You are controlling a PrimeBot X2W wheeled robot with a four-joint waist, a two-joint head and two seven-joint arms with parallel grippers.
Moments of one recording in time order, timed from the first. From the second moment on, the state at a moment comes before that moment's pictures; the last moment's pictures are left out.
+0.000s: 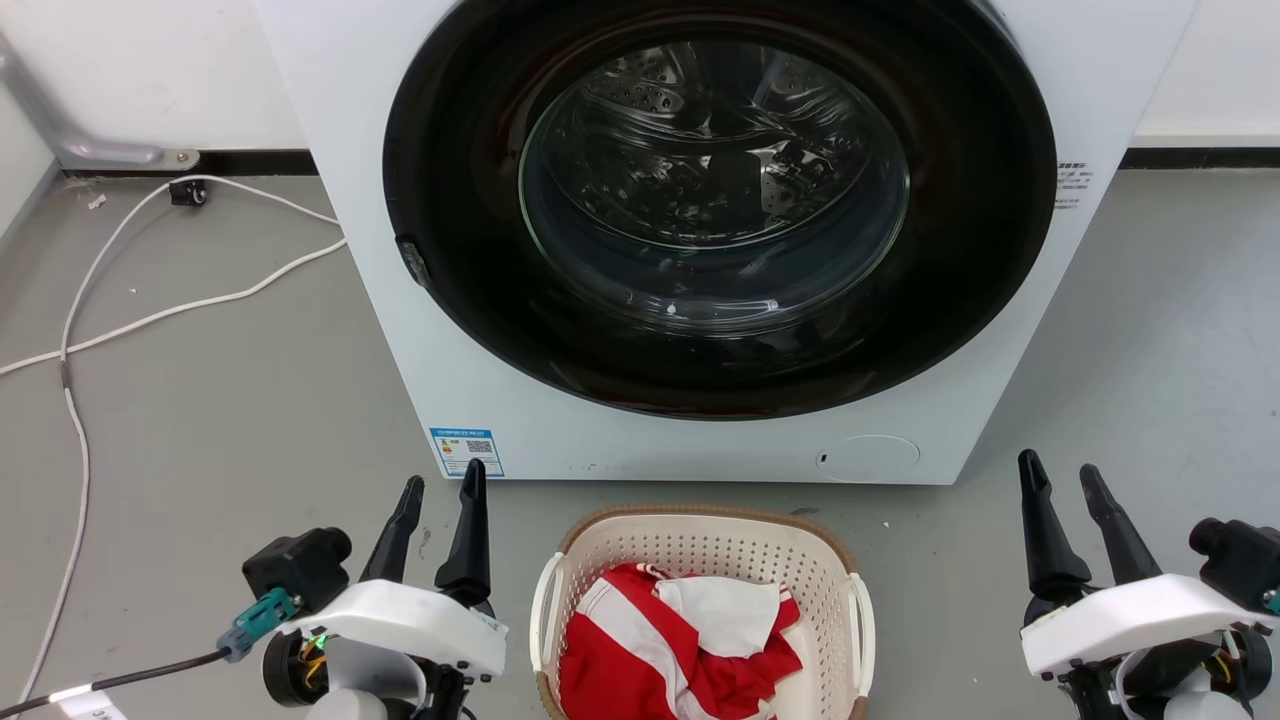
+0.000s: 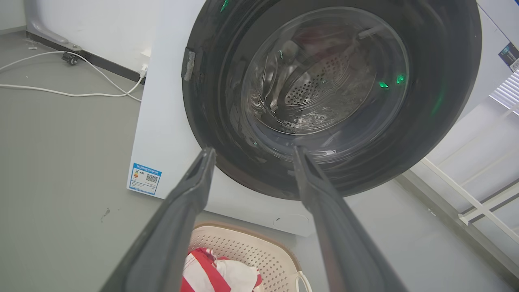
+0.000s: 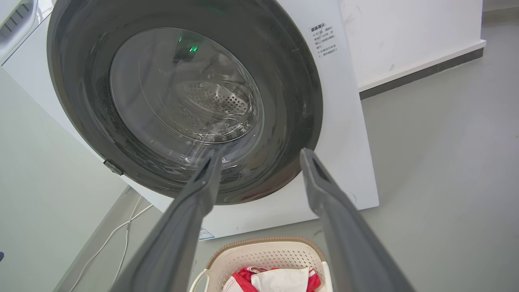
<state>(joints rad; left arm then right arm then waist) -0.11 0.05 -0.11 0.23 -0.58 -0.06 -0.14 -0.05 -0.06 -0.05 0.15 0.49 0.13 -0.06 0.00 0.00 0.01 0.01</state>
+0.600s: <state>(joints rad) -0.11 0.05 -0.15 0.23 -0.38 -0.04 -0.18 -0.04 -0.06 -0.04 0.12 0.30 0.13 -0.09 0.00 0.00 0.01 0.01</state>
